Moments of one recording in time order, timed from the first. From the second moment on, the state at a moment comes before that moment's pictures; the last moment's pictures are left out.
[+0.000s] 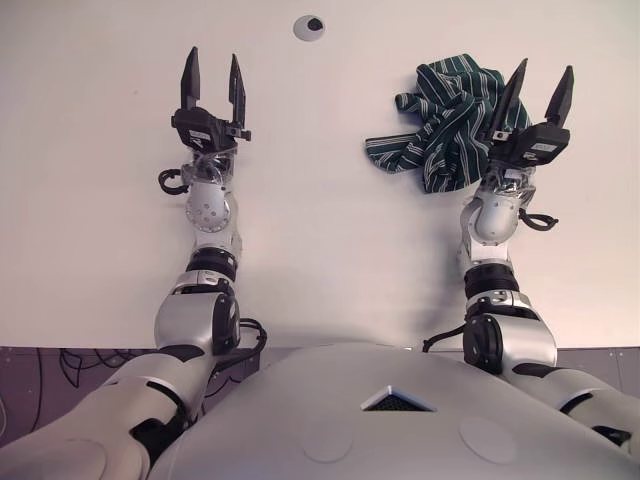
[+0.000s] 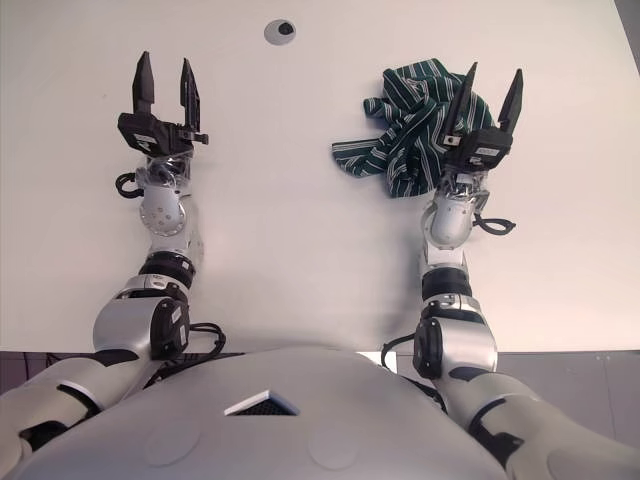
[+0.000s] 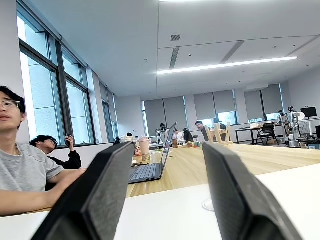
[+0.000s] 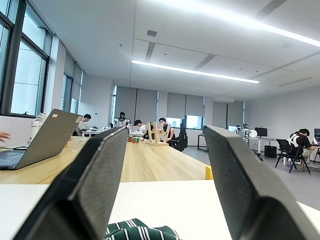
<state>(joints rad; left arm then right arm) -0.38 0.13 0.12 1.00 -0.03 -1.12 -0.16 -0.26 -0.10 -0.18 0.80 -0.16 -1.06 -0.22</state>
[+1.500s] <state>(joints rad) -0.40 0.12 0.12 1.01 -0.02 -1.12 -0.15 -0.24 -0.24 -0.09 0.69 -0.23 -0.77 -0.09</state>
